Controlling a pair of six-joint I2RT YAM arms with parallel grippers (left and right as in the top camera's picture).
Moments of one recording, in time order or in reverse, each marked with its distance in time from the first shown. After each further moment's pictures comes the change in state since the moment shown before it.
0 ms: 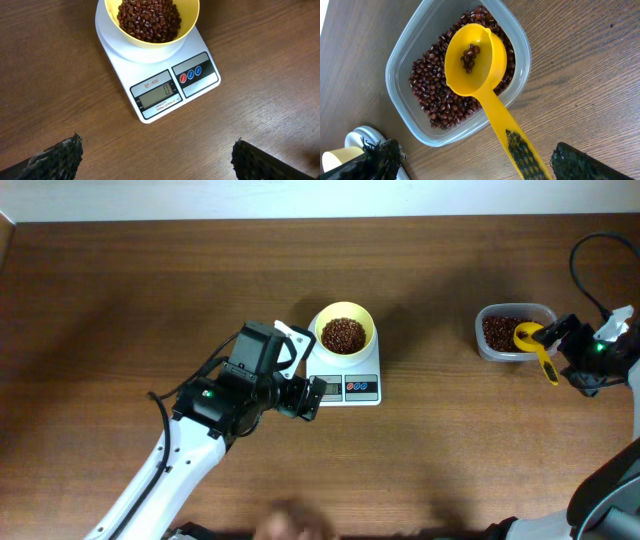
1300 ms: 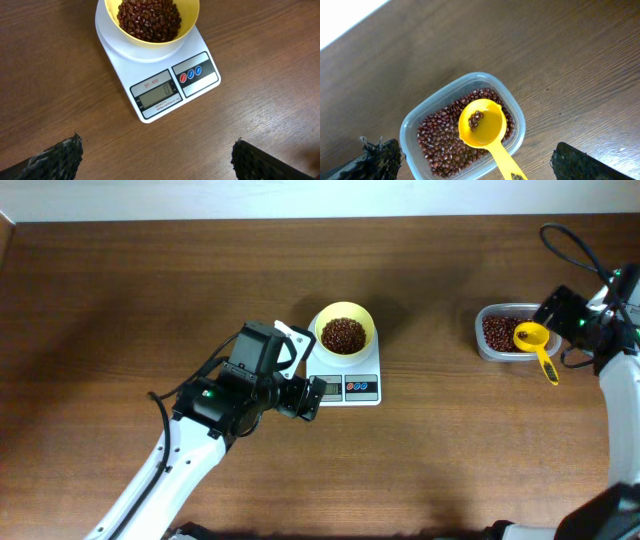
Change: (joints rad) left arm 0.000 0.000 0.000 -0.001 0.000 0.000; right arm 0.195 -0.156 -0.004 0.200 0.401 -0.001
